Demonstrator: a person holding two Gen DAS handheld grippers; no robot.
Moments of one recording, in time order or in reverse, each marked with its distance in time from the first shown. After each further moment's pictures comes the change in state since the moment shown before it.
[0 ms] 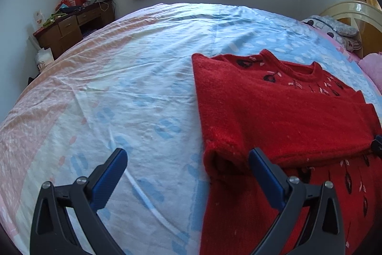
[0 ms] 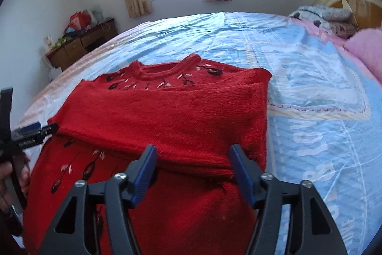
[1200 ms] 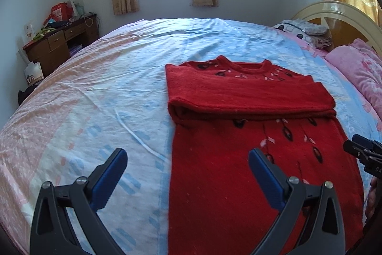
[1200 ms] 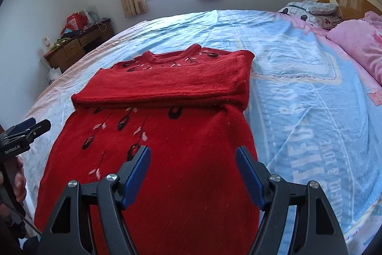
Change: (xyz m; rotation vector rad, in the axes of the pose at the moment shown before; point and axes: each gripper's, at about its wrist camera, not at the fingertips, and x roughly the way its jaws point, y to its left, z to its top) left arm -0.095 -0.010 -0.044 0.067 -0.086 -0.121; right arm -0.080 0.020 -0.053 0.063 0.012 -0.016
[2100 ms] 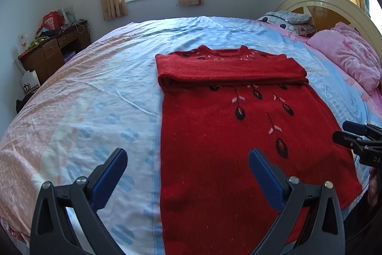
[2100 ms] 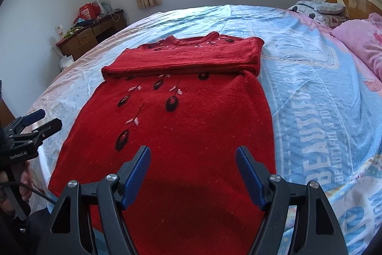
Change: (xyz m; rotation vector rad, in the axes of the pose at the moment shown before) left arm -0.054 -0.010 -0.052 0.075 0.005 -0.035; right arm -0.053 0.029 -0.052 -0.045 0.042 0.055
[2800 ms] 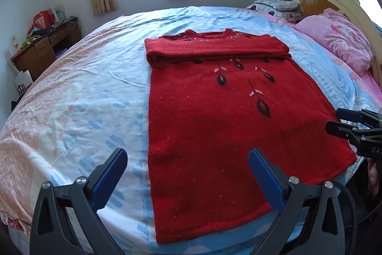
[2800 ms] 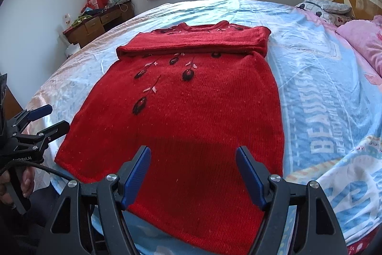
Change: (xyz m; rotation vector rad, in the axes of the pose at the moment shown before) left arm -0.022 -0.011 -0.038 0.051 0.053 -0.037; right arm -0.018 0.015 -0.034 -0.039 0.047 0.022
